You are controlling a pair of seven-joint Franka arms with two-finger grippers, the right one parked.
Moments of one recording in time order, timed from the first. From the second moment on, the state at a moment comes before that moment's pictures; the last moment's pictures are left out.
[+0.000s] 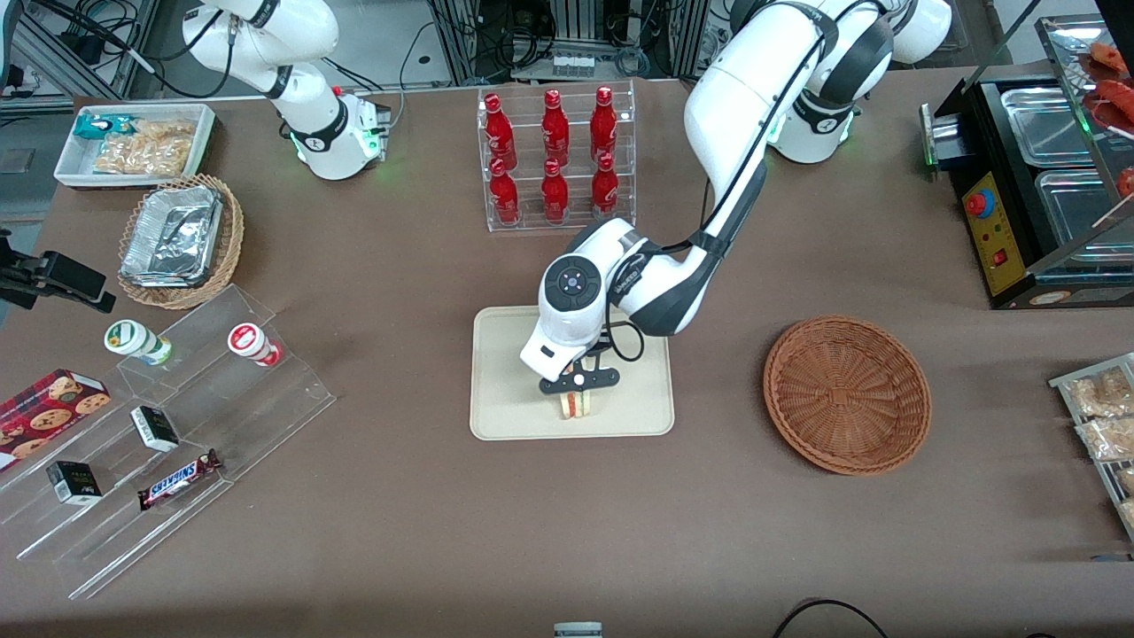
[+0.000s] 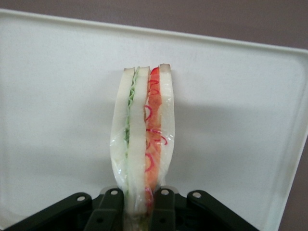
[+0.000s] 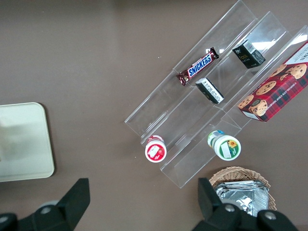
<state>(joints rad) -0.69 0.85 -0.10 -1.26 0.00 2.09 -0.89</state>
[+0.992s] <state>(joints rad) -0.69 0.76 -0.12 -1.27 -0.01 2.05 -0.89</state>
